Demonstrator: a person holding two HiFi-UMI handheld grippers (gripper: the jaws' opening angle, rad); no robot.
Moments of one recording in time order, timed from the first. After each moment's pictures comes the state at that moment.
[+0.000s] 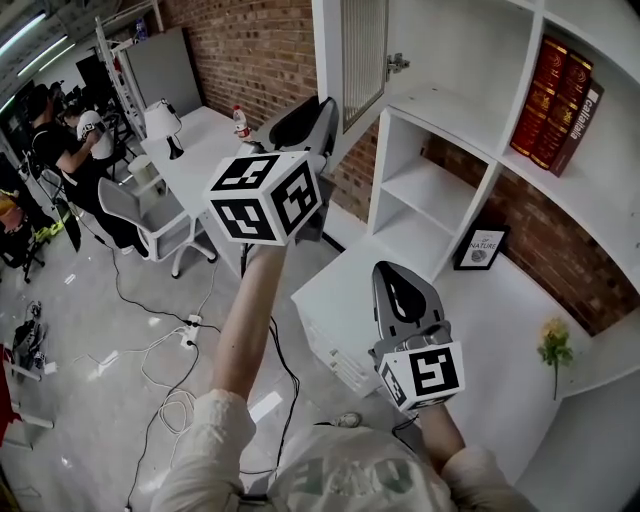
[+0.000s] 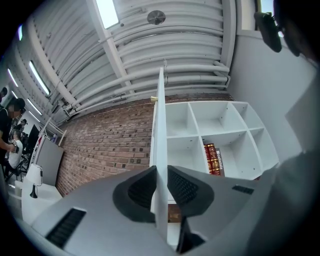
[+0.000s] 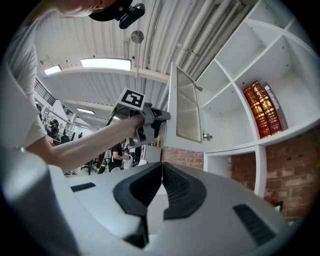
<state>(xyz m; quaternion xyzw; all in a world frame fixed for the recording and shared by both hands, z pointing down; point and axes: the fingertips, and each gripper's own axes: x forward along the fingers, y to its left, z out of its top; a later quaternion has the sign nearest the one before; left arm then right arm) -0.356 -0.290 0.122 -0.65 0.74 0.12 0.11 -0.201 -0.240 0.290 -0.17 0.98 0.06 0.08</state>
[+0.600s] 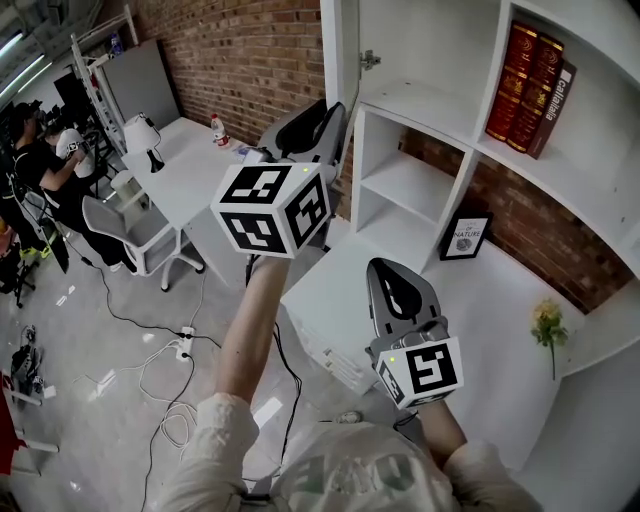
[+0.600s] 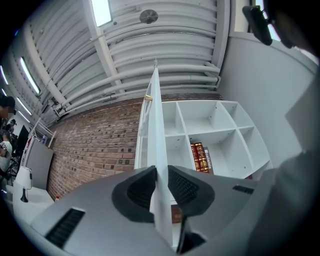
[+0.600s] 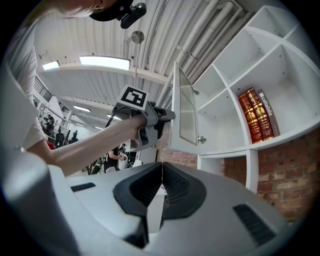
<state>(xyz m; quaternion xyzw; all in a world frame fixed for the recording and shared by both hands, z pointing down) -0.308 -0.307 0.121 -0.68 0.71 0.10 0.13 -0.183 -0.242 0.281 -0.20 0.97 0.08 0.08</state>
